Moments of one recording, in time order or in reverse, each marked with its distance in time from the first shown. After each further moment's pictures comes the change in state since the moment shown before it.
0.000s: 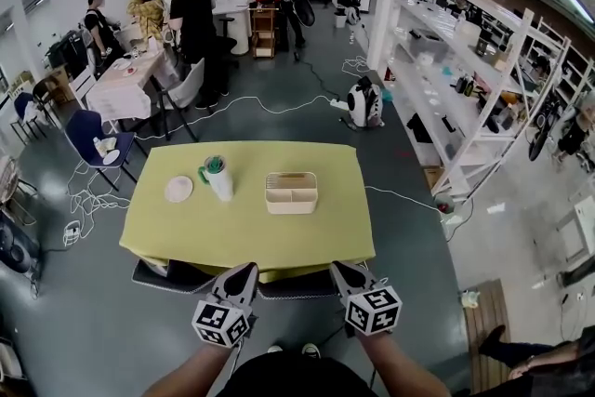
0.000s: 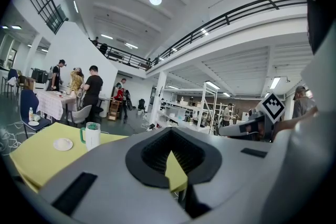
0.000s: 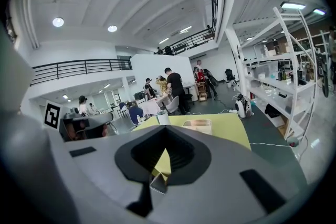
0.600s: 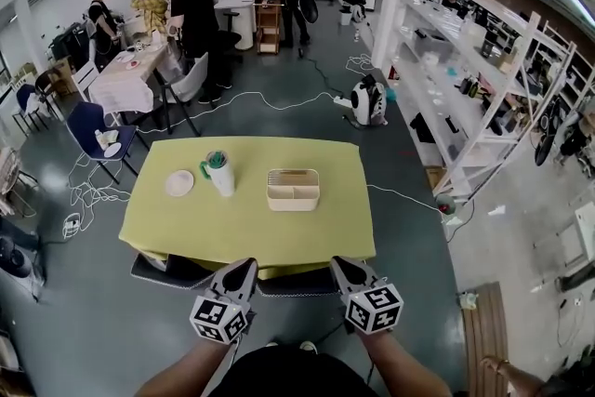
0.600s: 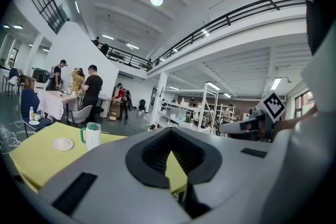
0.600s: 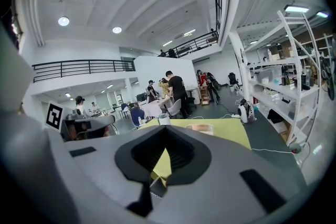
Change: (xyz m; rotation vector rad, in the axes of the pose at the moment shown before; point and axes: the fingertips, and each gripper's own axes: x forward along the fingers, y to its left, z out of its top) left arm 0.003 0.002 0.004 -0.008 -0.008 0.006; right arm 0.002 0.002 0.015 -0.035 -0.033 0.025
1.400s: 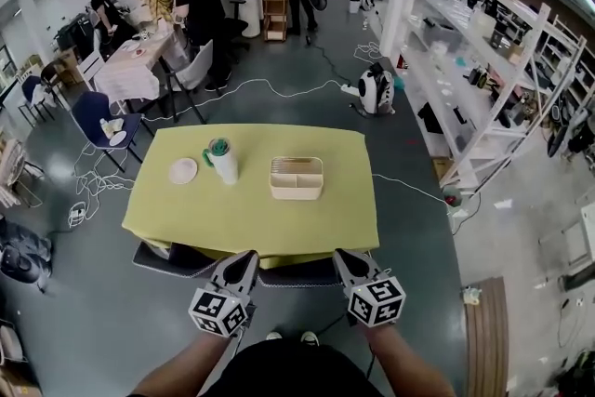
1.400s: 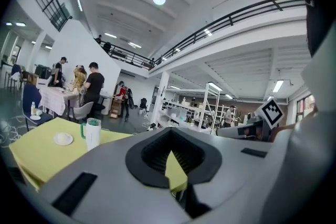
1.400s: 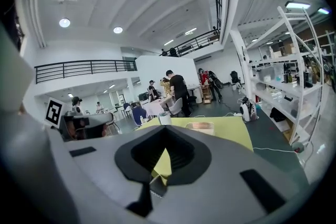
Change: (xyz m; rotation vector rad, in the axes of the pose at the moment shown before) left arm 0.007 -0.006 -0.008 -0.033 0.016 0.019; right arm 0.003 -0.018 -0.012 0.007 0.010 0.030
